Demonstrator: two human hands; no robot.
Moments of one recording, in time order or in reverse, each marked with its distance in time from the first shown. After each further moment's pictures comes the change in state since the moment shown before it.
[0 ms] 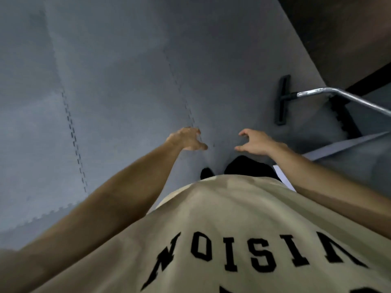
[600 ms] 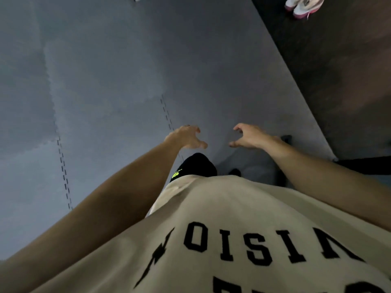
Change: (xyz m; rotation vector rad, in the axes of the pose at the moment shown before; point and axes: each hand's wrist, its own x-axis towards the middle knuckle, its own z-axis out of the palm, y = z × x) left_hand 0.280 0.065 -0.338 -0.002 0.042 -0.009; right_hand 0.313 -0.088 -0.327 -0.005 -0.024 -0.011
